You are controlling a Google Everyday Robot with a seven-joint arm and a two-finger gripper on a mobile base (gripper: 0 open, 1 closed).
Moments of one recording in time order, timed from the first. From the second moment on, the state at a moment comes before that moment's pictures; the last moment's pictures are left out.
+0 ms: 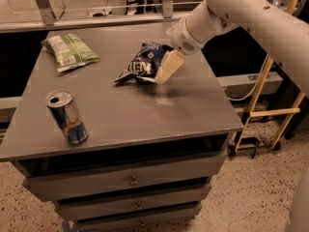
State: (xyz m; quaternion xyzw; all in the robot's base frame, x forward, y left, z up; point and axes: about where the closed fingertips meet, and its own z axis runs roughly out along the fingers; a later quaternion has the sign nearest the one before) arm 0.691 -0.047 0.886 -0.60 0.71 0.09 0.35
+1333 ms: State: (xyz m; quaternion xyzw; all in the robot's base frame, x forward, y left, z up) arm 0.677 -0.039 0.848 -0.60 0.71 0.14 0.35
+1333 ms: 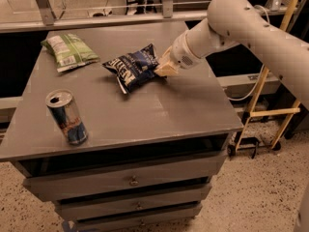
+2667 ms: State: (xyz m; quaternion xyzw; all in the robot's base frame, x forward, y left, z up) arm 0.636 -0.045 1.021 -0.54 0.70 0.24 0.40
